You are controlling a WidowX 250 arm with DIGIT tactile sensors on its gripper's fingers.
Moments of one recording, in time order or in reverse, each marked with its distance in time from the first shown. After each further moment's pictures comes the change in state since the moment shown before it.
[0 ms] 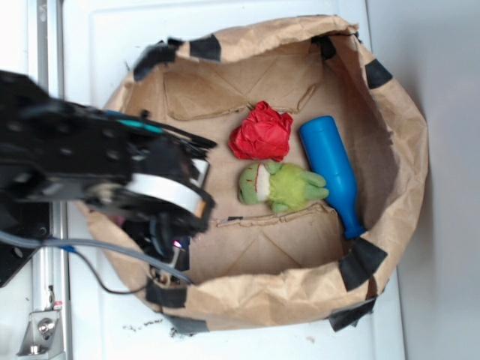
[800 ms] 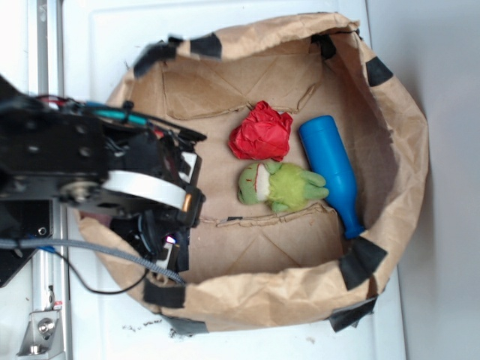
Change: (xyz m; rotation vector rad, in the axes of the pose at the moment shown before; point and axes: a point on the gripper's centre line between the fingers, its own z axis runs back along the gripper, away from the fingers) arm 0.000 0.004 0.017 0.025 -0.027 0.056
